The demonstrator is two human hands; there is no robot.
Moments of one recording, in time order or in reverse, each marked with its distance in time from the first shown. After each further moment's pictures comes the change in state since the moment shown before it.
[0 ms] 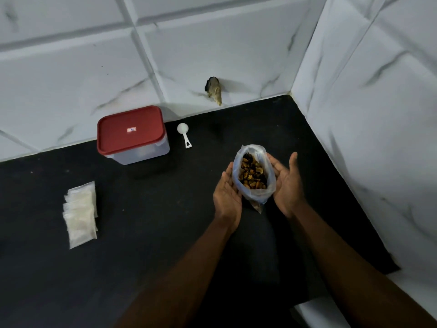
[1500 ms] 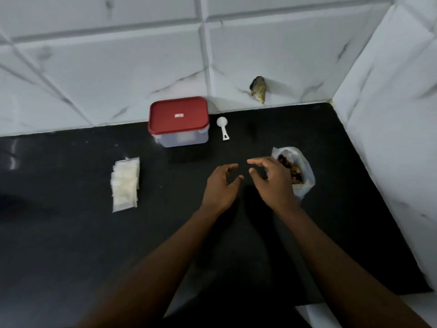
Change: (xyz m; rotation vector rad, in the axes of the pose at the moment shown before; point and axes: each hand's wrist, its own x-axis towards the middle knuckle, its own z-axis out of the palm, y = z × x) left_hand -0.046 0.097 -0.063 1.261 0.056 0.352; right_hand -0.023 0.040 0.095 -1.042 -0.020 -0.754
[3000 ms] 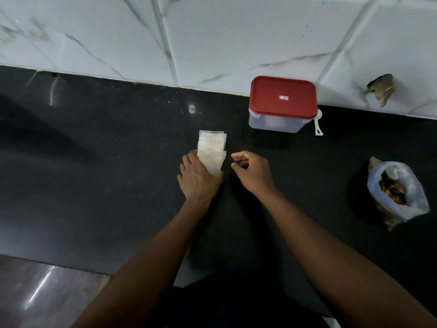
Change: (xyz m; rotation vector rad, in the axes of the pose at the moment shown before) left_hand -0.026 -0.175 -0.198 0.334 0.481 -0.377; right_hand -0.004 -0.134 0.244 0.029 -0.439 0.183
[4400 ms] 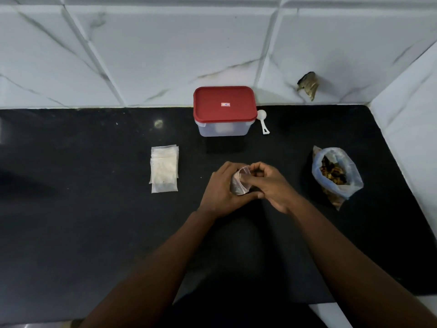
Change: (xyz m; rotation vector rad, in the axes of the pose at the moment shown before) left_hand -0.058 0.100 0.050 -0.419 -0.425 0.793; right_hand -0.058 0.034 -0.141 0.638 -0.111 0.384
